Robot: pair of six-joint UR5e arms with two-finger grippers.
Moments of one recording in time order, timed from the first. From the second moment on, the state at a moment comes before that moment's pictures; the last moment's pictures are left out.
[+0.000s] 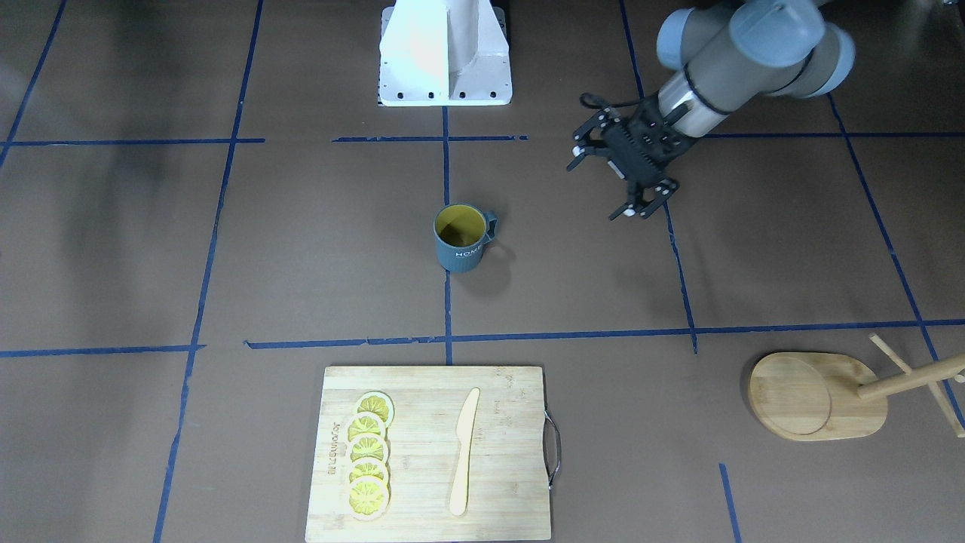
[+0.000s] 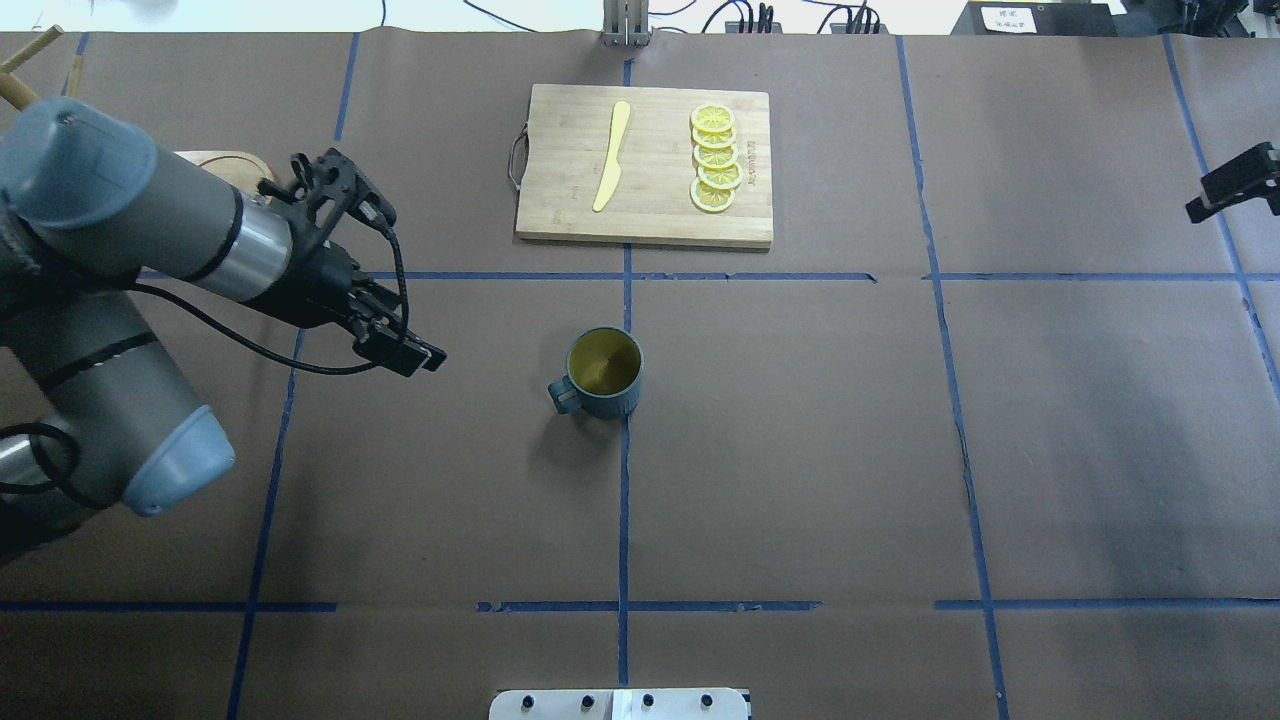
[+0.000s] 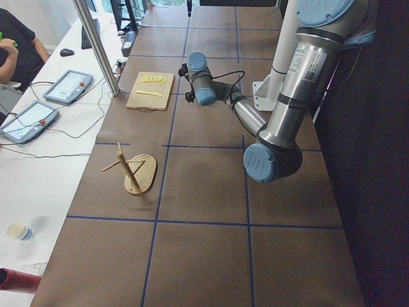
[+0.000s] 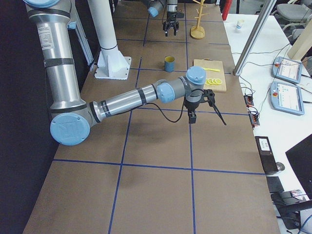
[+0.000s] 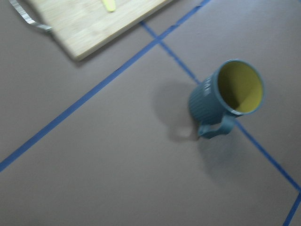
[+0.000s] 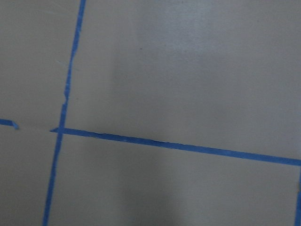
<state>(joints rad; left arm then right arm) -0.74 -1.95 -1.79 -2.15 -2.21 -0.43 1.35 -1.44 1.73 -1.55 2.37 0.23</state>
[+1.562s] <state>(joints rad) -0.46 -2.06 -1.53 -2.47 -1.85 -0.44 1.45 -1.53 1.64 -1.54 2.38 0.07</state>
